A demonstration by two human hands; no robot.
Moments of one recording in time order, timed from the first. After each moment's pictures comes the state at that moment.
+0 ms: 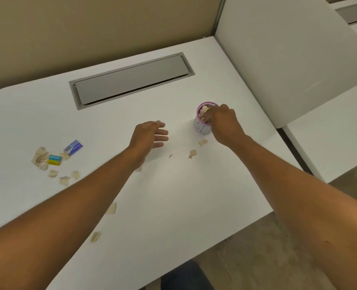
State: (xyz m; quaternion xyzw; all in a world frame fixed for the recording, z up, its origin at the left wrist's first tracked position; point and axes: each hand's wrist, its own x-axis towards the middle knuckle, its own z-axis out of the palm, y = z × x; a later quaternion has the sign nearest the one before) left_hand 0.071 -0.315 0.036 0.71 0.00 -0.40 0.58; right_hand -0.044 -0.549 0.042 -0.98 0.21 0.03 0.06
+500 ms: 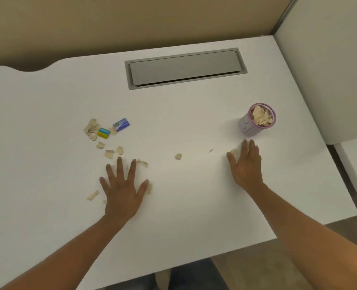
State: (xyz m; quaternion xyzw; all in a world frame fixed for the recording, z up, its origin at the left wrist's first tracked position) left_hand -0.014 -0.071 -0.062 0.97 -0.14 -0.18 0.05; right_hand -0.101 -0.445 -0.050 -0.93 0.35 0.06 0.12
